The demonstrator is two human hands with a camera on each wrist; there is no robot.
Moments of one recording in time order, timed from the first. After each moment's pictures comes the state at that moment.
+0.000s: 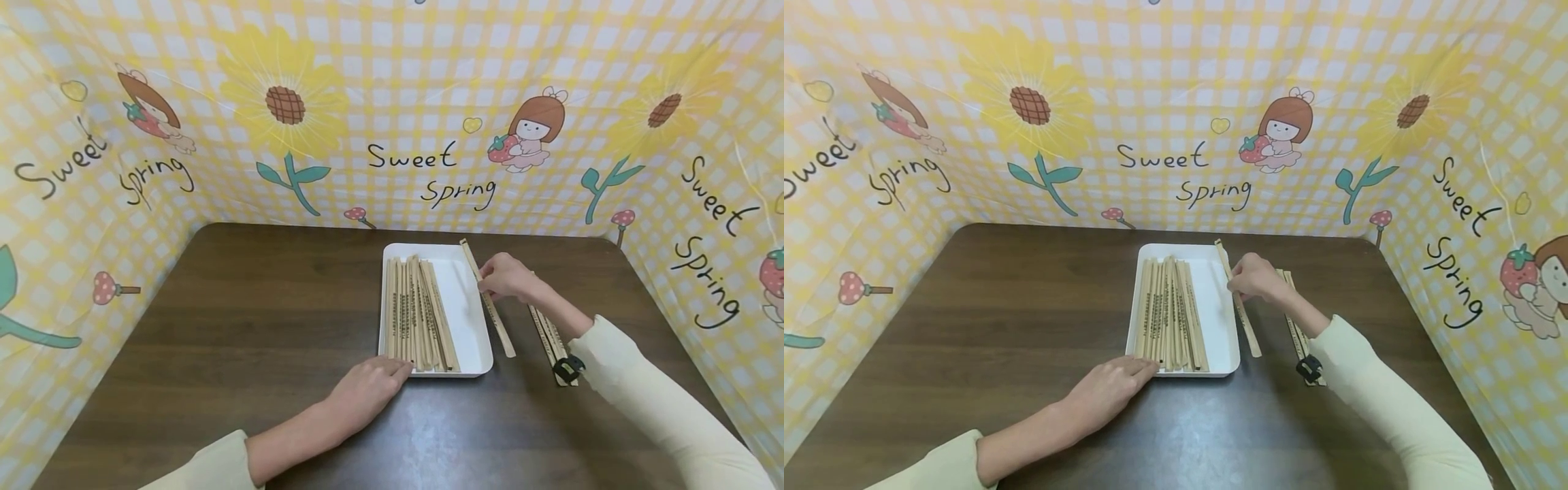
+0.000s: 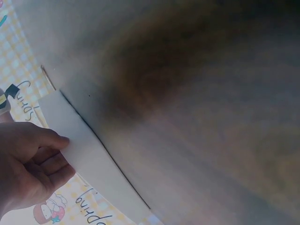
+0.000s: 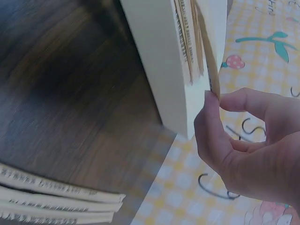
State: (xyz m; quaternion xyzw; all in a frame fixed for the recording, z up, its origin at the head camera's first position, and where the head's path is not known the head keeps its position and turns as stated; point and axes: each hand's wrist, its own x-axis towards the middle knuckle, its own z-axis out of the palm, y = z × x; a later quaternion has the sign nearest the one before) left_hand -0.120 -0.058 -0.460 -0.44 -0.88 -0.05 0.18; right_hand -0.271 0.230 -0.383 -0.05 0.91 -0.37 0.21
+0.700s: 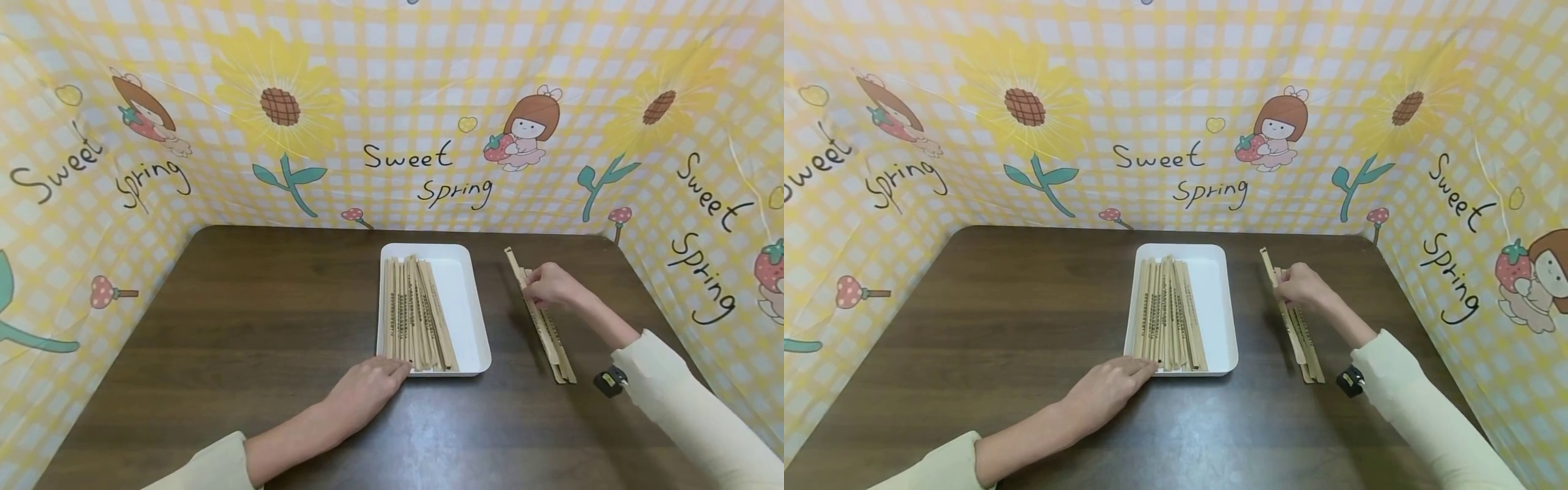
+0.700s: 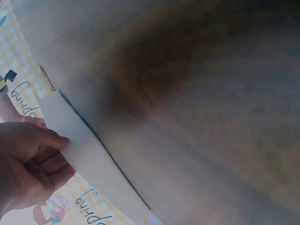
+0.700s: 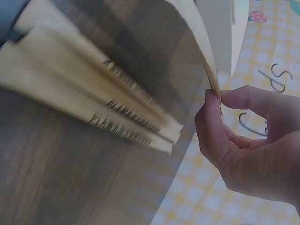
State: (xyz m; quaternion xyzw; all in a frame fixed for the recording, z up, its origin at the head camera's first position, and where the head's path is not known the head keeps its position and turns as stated) left_hand -0.119 -0.057 -0.459 -0.44 -0.88 -0.05 0.18; right_hand -0.257 0.311 -0.395 -0.02 0.90 -0.40 0.20
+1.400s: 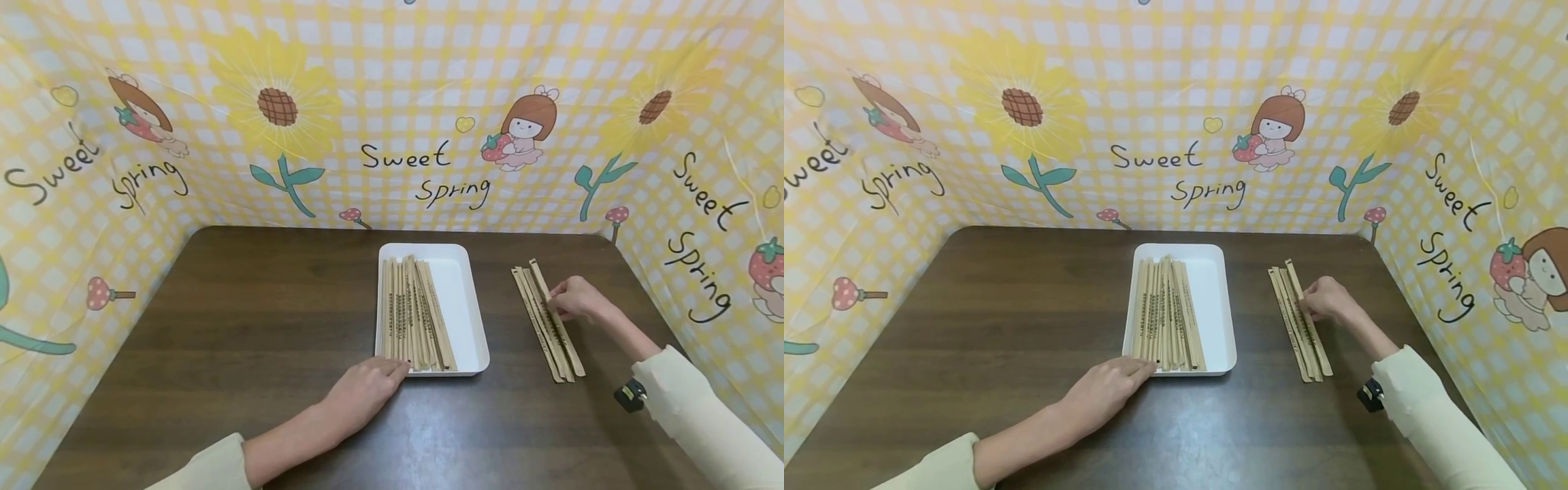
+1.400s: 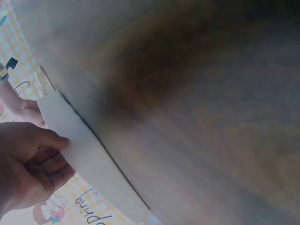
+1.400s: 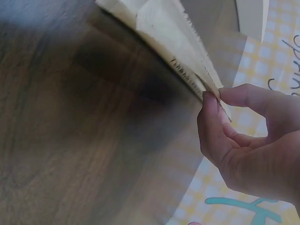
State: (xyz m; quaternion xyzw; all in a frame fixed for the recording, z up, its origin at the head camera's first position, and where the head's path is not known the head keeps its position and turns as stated) left_hand -0.119 -0.057 -0.458 -0.44 -0.88 -0.05 0.17; right_hand -0.246 0.359 -0.418 0.03 0.90 -0.39 0.20
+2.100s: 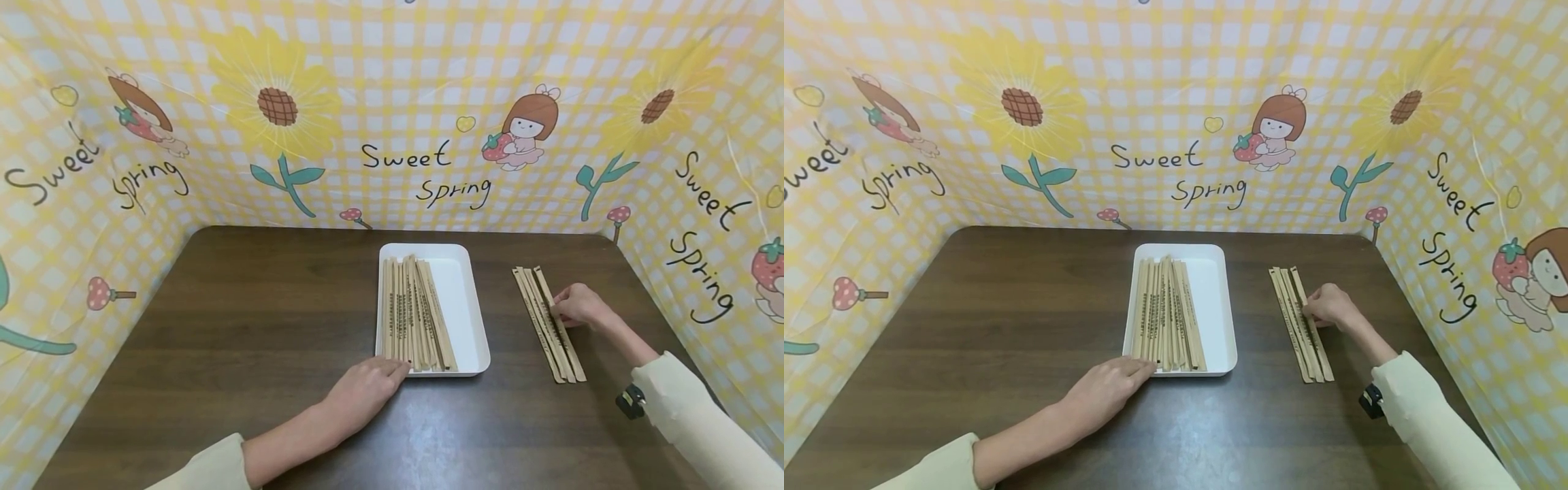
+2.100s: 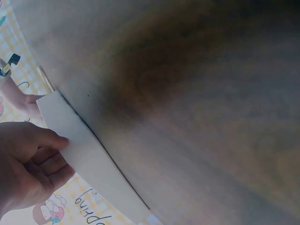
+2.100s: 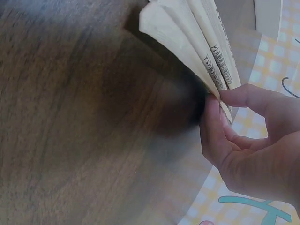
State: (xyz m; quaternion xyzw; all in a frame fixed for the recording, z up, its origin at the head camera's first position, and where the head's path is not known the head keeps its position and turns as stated) left_hand -0.120 -0.057 -0.458 -0.44 -0.88 -0.05 0.17; right_hand -0.241 0.367 -0.434 0.04 0.90 -0.39 0.19
